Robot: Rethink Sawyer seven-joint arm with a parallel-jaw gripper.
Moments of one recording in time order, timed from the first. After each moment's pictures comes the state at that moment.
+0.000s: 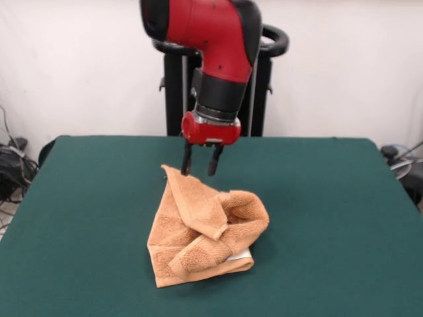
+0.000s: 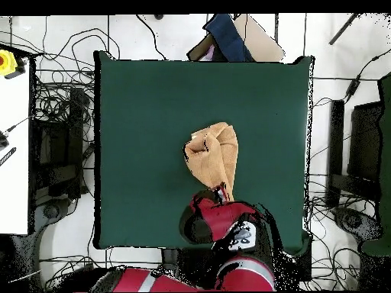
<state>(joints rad) -0.14 -0.50 -0.23 1.90 -0.54 -0.11 1.57</state>
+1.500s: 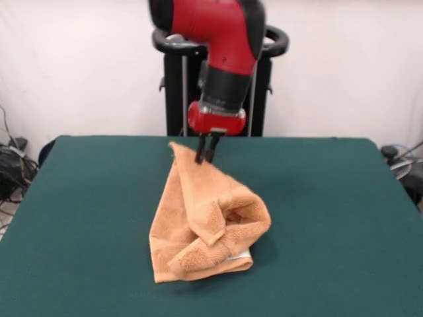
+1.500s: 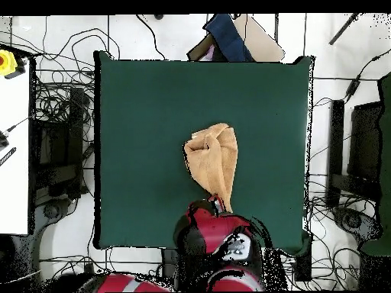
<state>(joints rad) -0.08 -0.53 -0.27 2.00 -0.42 -0.13 1.57</state>
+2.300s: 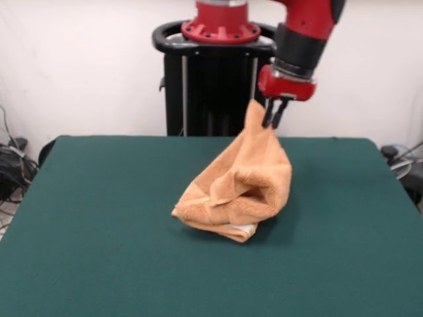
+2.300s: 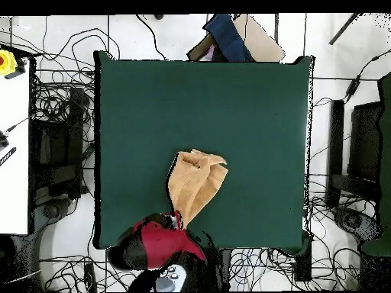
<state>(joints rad) 0.23 -0.69 -0.29 2.13 -0.11 0.08 1.62</state>
